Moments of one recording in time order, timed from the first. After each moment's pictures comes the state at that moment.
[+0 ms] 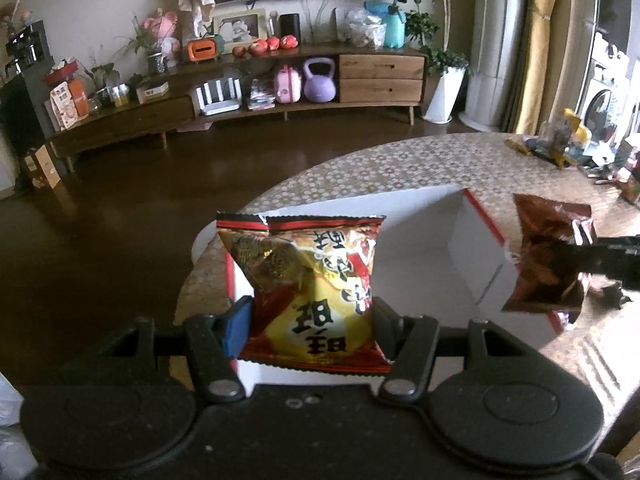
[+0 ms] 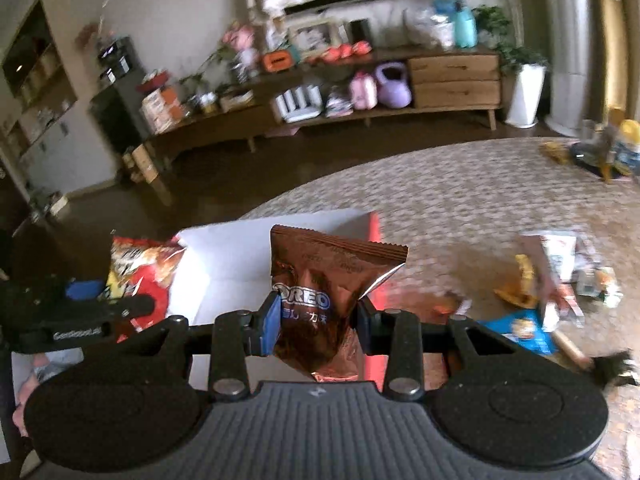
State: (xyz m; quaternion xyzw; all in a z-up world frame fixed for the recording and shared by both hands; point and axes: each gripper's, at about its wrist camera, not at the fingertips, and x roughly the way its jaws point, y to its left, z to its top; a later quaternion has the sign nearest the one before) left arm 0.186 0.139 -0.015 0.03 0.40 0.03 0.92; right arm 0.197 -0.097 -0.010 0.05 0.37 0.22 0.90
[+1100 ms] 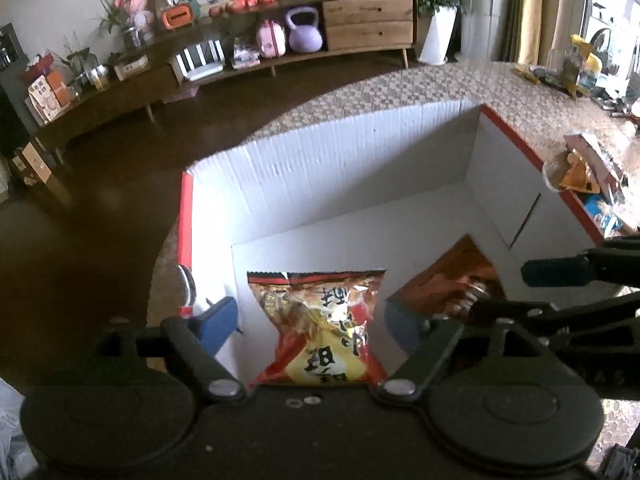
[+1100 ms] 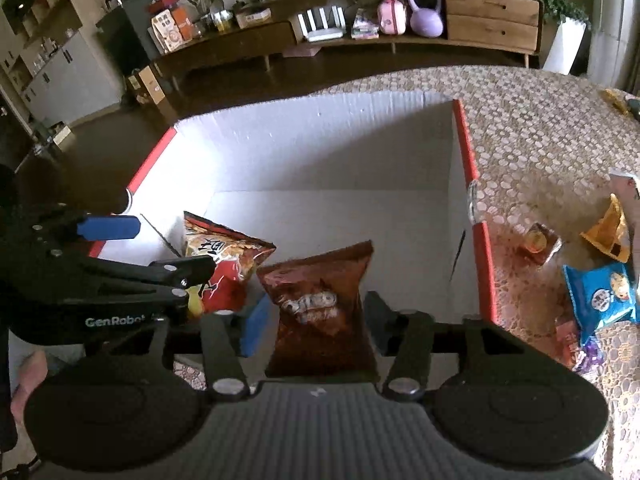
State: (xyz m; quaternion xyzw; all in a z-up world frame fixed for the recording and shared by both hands) left arm 0.208 0.131 -0.067 0.07 0.46 0.02 0.89; right arm 0.211 -0.037 -0.086 0.00 0.46 0.24 0.86
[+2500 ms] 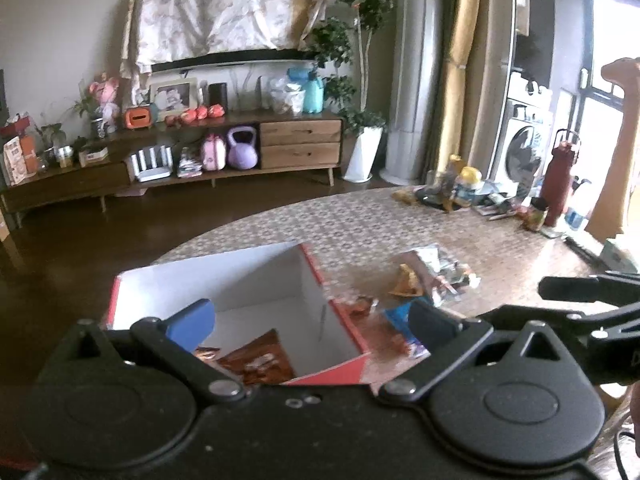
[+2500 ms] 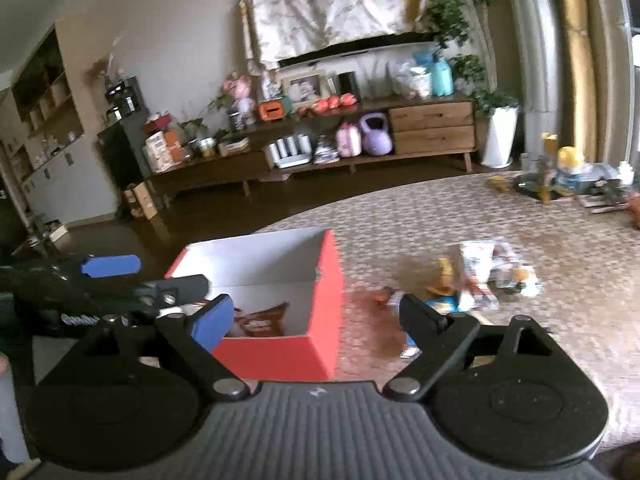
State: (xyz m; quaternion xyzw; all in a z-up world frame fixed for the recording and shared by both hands) left arm 0.106 0.017 0.038 0.01 0.30 -0.07 0.95; right arm 0.075 -0.207 0.036 0.06 0.29 0.19 0.93
